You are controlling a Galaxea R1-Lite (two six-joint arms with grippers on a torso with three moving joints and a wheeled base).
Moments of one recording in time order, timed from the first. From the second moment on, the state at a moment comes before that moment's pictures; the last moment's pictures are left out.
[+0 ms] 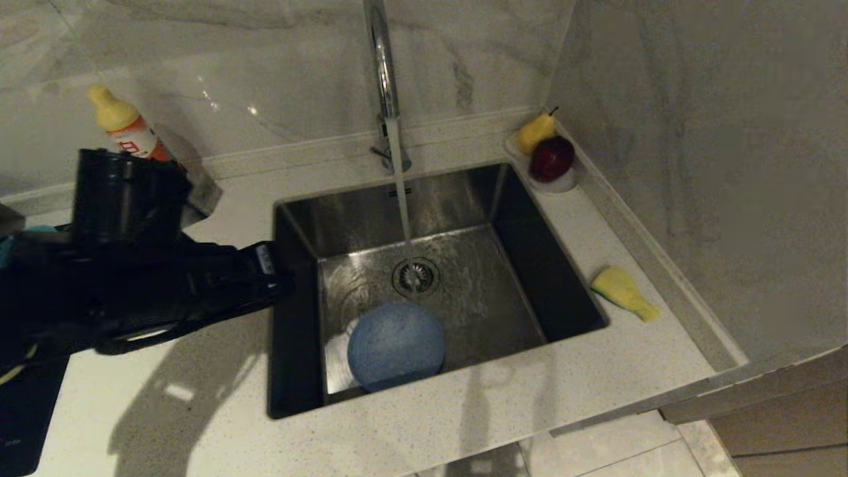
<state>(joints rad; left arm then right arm) -0.37 1.52 -0.98 -0.08 0.11 -0.49 0.00 0.00 0.00 0.00 0.02 -0.06</state>
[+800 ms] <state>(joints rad) -0.24 2.06 -1.33 -0.11 -0.16 -0.23 0.00 0.00 0.00 0.00 0.02 -0.06</state>
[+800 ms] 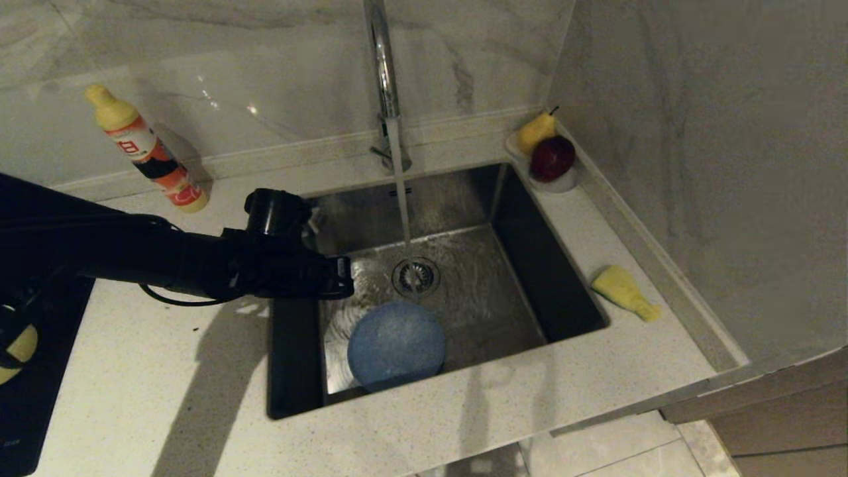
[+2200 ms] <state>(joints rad) -0.16 2.22 -1.32 -0.20 -0.24 -0.11 0.00 0.00 0.00 0.00 0.02 -0.06</state>
